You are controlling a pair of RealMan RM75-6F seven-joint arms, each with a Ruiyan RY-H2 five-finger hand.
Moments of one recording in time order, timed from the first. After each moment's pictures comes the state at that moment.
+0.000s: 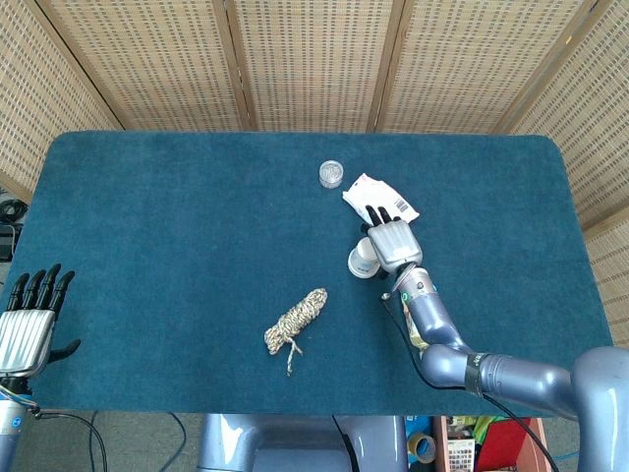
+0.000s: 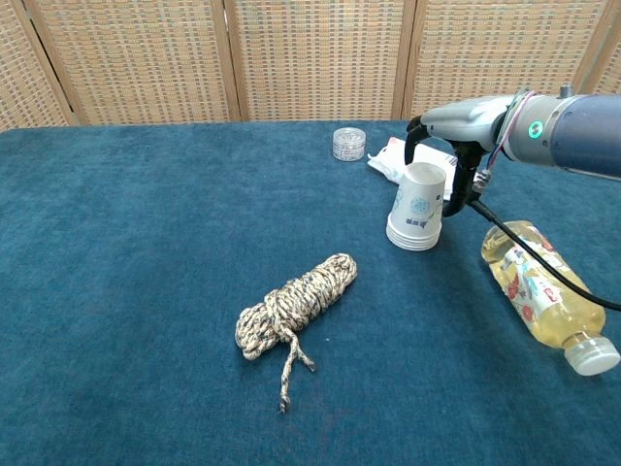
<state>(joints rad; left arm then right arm) -0.13 -1.20 -0.05 -1.61 1.41 1.43 0.35 1.01 -1.51 0.21 -1.44 -0.54 0.91 -0.77</state>
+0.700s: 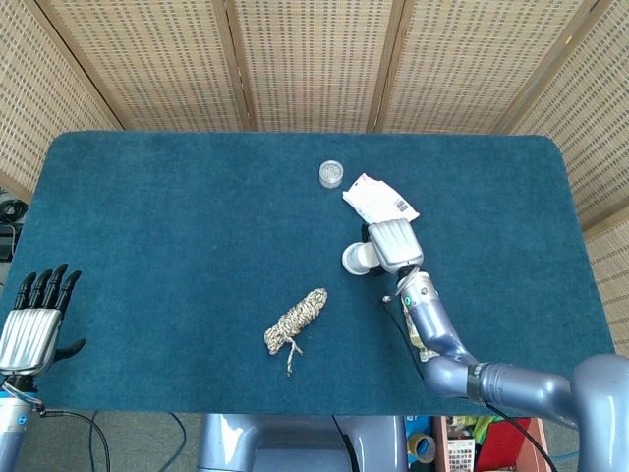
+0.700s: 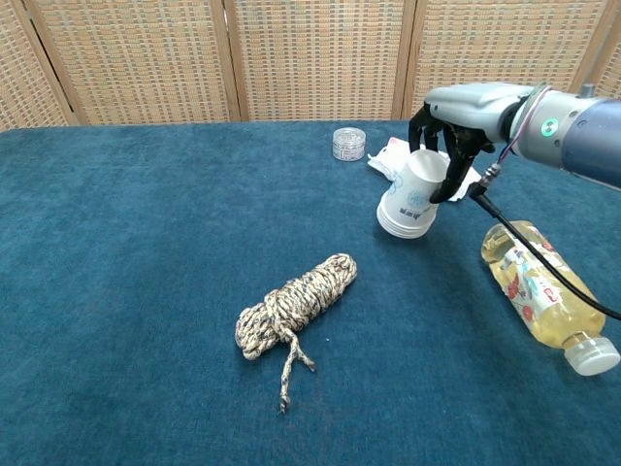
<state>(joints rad) -0.14 -1.21 -0.05 -1.61 1.41 1.42 0.35 0.94 -1.53 0.22 -1.45 -0.73 1.02 -0.58</state>
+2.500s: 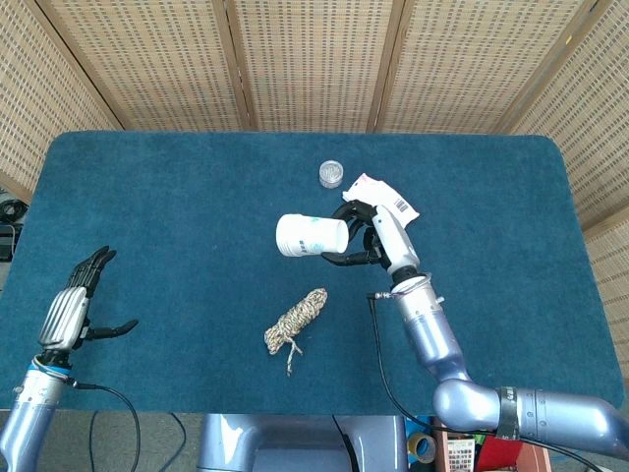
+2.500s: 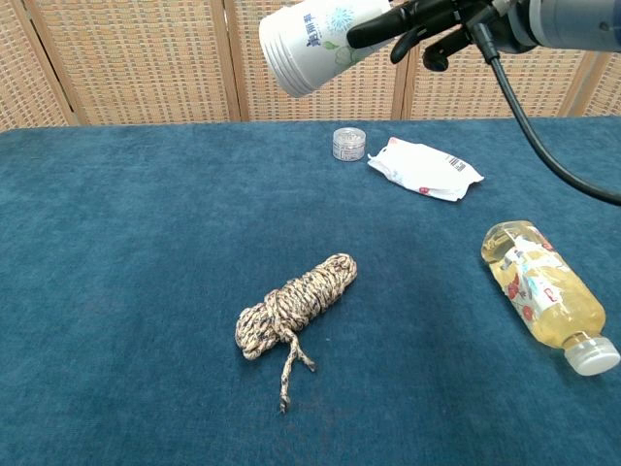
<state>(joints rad) -0.24 -1.28 -0.12 -1.57 1.44 1.29 -0.37 0.85 -1.39 0.55 -1.96 -0.52 1.12 -0.03</state>
